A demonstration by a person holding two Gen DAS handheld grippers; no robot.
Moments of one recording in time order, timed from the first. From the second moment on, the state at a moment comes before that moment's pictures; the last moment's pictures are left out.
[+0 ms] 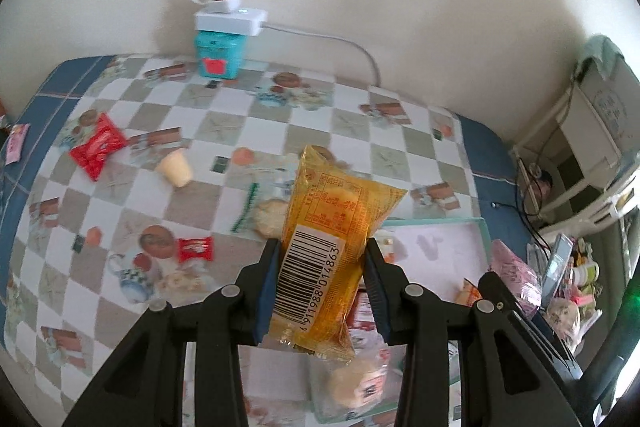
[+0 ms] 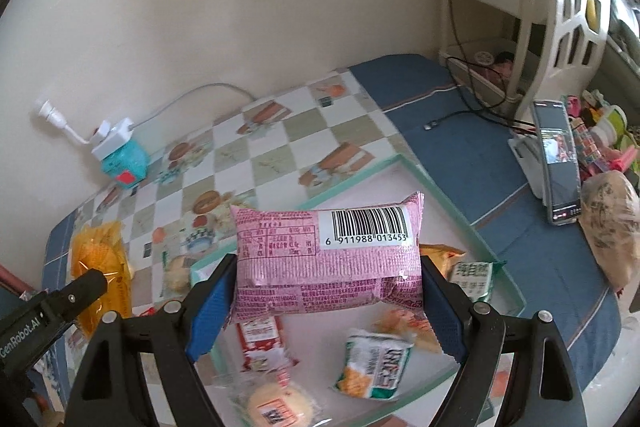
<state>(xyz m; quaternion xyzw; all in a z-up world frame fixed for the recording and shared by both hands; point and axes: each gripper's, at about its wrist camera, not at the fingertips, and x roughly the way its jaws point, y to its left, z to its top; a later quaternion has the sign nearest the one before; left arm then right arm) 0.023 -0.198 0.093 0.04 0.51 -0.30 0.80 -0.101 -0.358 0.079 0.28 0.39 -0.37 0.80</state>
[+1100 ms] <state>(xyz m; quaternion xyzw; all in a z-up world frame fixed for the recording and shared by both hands) 0.004 -0.289 0.031 0.06 0.52 -0.38 0.76 -0.112 -0.422 0.013 0.29 0.42 -0.41 0.76</state>
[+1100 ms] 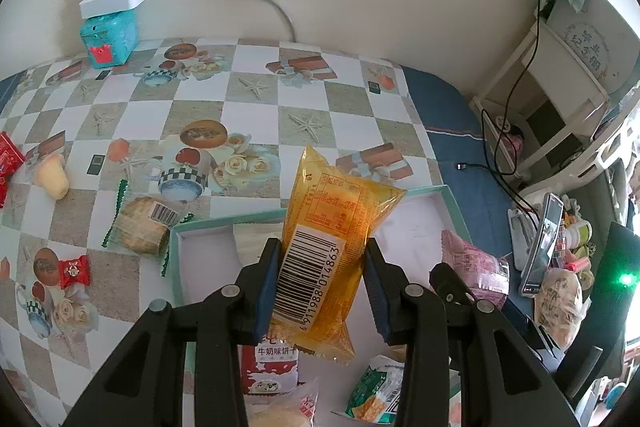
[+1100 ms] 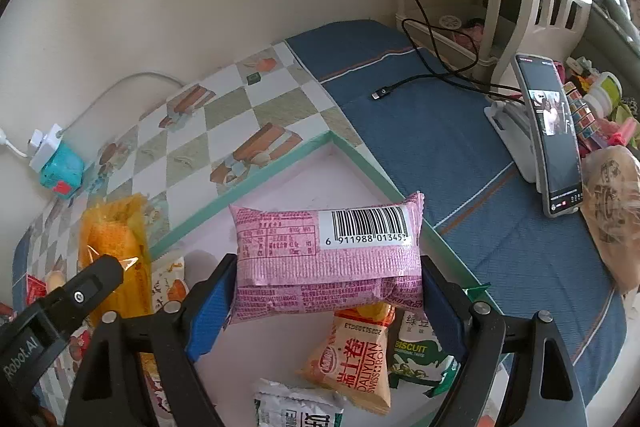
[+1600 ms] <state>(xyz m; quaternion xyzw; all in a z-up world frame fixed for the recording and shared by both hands) 0.006 -0.289 0.018 0.04 0.55 -0.38 0.74 -0.113 -0.420 0.012 0.28 0.42 -0.41 0.76</state>
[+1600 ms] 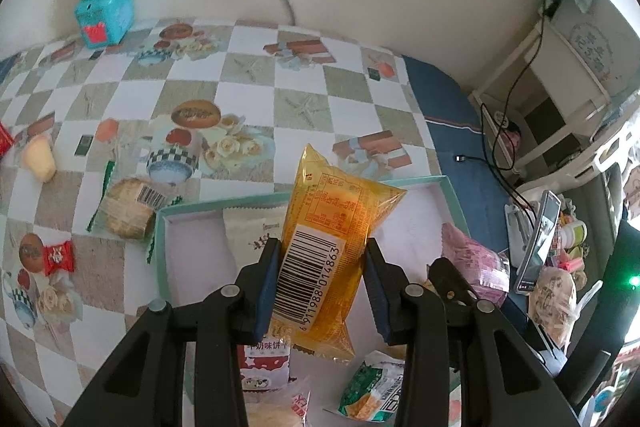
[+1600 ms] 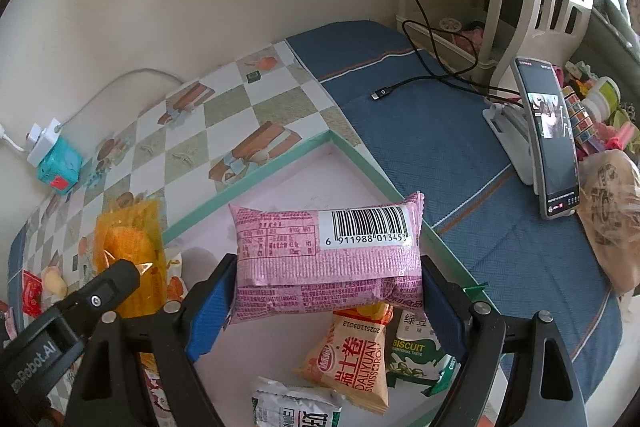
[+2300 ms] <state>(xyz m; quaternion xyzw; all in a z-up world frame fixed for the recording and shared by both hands) 0.018 -0.282 0.018 0.02 0.56 -0.37 0.74 -0.107 -0.418 0.010 0.27 0.43 -0.41 0.75</state>
